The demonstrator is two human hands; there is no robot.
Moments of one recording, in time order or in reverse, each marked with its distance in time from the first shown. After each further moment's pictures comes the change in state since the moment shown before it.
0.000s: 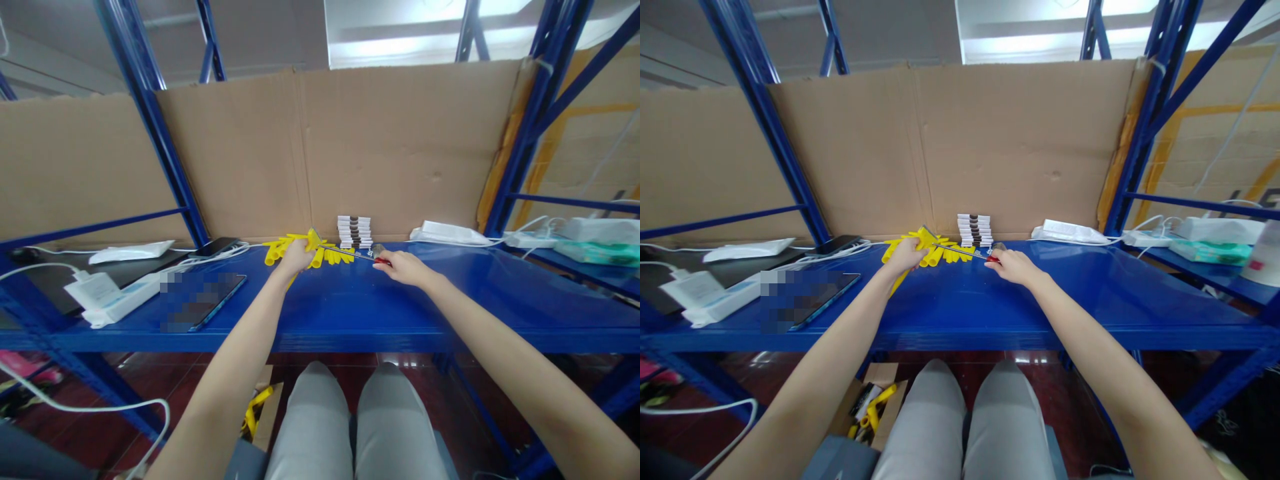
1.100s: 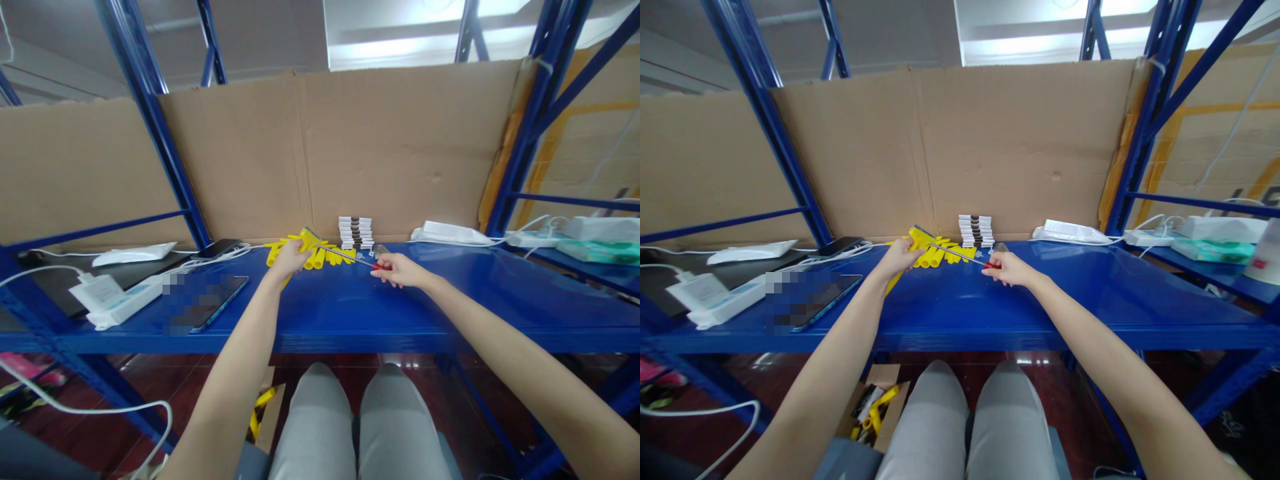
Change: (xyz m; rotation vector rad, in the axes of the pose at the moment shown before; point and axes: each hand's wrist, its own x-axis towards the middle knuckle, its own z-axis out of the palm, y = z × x) left_hand 0.000 -0.018 -0.008 -0.126 -0.001 0.056; right_hand 0.002 0.002 0.020 0.780 -0.132 0.072
